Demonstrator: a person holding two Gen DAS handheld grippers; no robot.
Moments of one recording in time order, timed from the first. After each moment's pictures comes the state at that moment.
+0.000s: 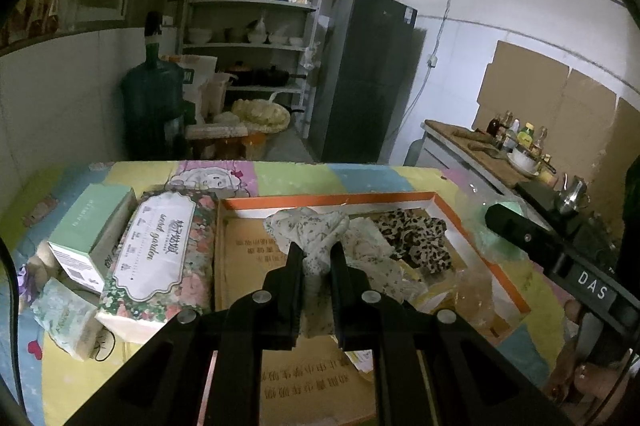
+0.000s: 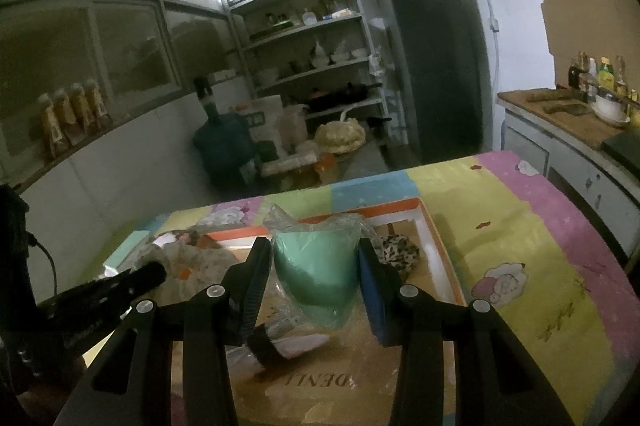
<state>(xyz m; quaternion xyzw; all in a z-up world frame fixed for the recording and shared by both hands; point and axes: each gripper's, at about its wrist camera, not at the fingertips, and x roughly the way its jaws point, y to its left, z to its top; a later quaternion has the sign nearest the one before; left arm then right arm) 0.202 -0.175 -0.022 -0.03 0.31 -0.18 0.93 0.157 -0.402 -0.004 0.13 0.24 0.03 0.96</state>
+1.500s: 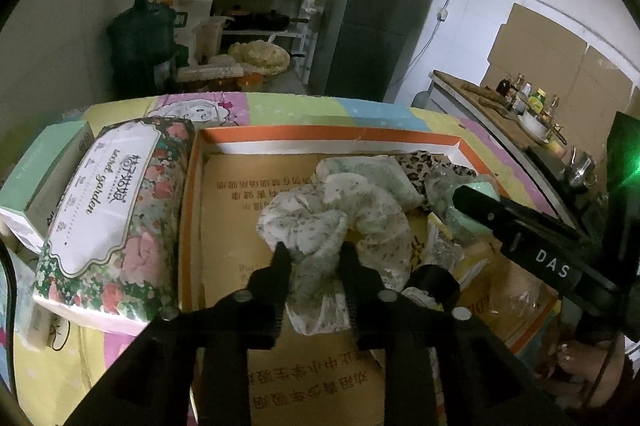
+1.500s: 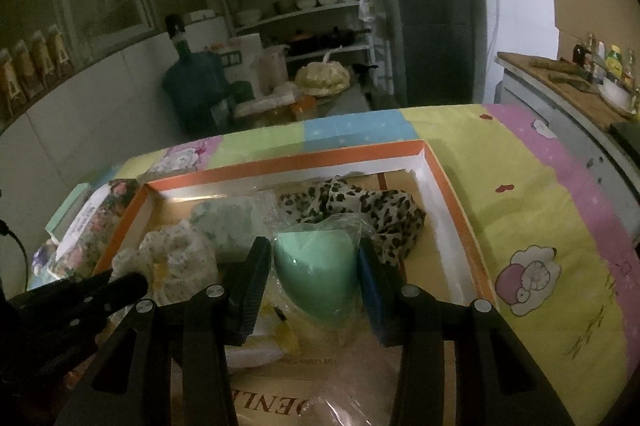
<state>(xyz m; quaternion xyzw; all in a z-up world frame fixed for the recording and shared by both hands) 0.235 -0.187 -0.072 -0.02 0.40 -0.19 0.90 0.224 -0.403 -0.064 0.10 0.34 0.01 0.93</state>
